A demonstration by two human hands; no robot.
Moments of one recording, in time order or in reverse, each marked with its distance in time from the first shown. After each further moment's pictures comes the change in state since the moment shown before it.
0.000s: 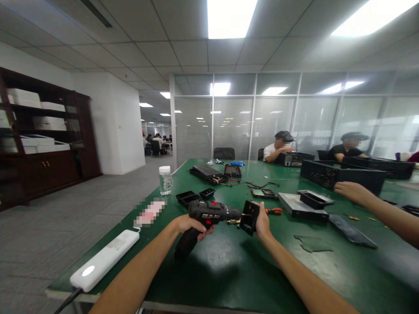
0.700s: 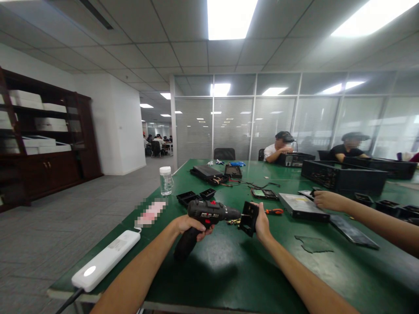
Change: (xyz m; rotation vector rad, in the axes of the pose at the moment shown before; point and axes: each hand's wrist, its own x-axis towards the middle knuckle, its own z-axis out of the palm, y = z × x) left_hand -0.002 0.000 -0.002 -0.060 -0.009 -0.013; right_hand -0.001 0.000 0.001 -0.031 -0.020 0.001
